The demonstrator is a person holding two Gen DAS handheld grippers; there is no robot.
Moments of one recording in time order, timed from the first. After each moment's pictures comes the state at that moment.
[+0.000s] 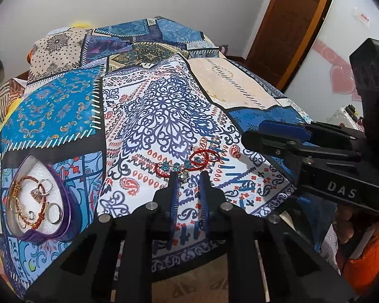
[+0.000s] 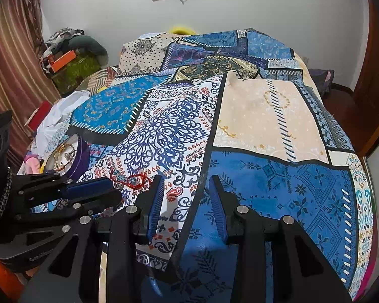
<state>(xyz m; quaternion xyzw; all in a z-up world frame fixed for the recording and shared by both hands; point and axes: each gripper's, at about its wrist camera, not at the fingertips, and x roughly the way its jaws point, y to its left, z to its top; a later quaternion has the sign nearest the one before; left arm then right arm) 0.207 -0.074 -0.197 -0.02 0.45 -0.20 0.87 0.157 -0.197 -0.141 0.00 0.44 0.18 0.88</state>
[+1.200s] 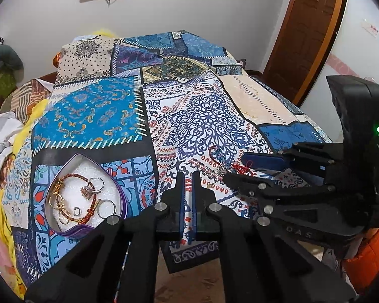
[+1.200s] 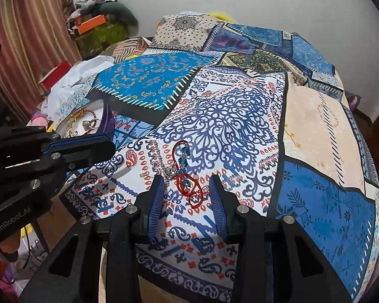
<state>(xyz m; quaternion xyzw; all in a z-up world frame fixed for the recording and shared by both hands) 0.197 -0.025 -0.180 -0.03 0.42 -0.15 0.89 0.162 -0.127 -0.164 -0.09 0.46 0.25 0.85</state>
